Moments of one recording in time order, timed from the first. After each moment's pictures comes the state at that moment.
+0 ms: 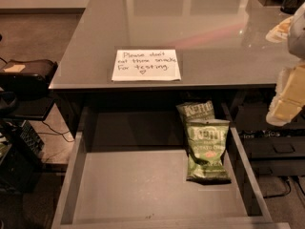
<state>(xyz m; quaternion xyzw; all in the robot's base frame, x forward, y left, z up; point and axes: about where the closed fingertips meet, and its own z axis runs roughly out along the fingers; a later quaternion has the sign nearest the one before) 0.438 -0.217 0.976 -0.60 0.78 -0.03 0.16</state>
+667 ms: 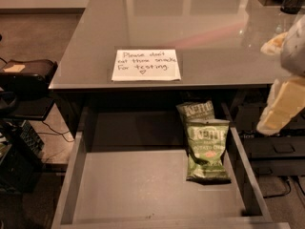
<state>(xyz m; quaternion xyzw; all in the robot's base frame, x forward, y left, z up) 0.441 -0.214 0.948 -0.60 0.78 -0.01 0.18</state>
